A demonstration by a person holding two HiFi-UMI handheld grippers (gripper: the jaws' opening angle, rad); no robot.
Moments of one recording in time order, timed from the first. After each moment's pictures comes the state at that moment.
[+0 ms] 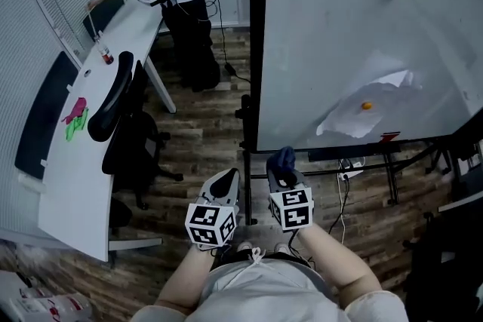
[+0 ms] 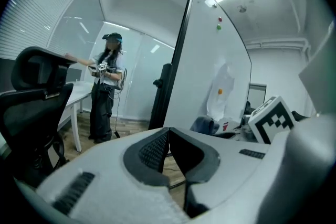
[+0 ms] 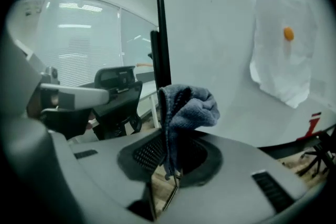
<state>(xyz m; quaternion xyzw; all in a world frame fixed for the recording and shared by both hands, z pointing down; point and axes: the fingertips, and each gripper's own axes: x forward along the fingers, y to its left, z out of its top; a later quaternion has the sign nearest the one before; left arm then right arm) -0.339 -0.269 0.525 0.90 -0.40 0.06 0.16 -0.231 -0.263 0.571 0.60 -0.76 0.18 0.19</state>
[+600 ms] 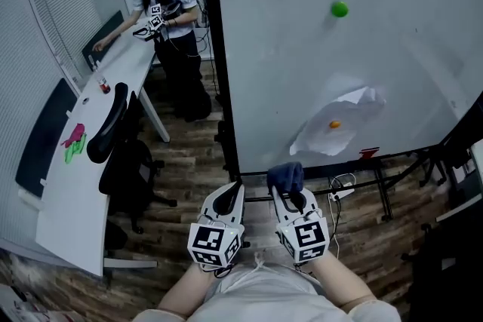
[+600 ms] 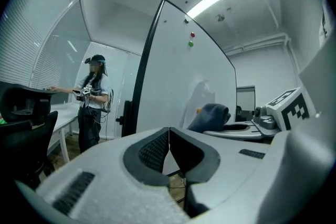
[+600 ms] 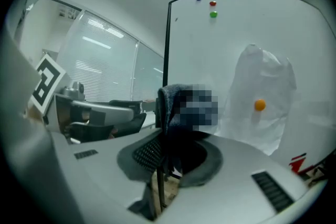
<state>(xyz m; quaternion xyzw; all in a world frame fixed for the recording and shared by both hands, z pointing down) -0.274 -0.231 0.432 0.92 -0.38 0.01 0.07 -0.184 -0.207 0.440 0.61 -0.79 0.02 0.08</state>
